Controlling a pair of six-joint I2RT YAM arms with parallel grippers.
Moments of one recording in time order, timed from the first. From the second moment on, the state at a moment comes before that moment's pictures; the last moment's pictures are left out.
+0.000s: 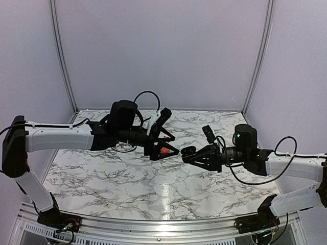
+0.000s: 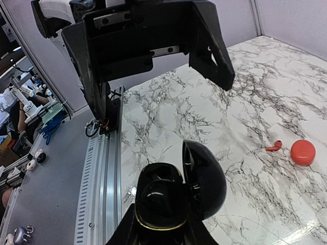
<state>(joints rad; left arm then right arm) -0.90 1.65 1.17 0.14 0.64 -0.03 0.62 1.16 0.53 0.32 -0.87 0.15</state>
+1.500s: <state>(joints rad) -0.89 1.70 1.26 0.08 0.59 -0.07 0.68 1.14 0.53 0.31 -0.86 0.10</state>
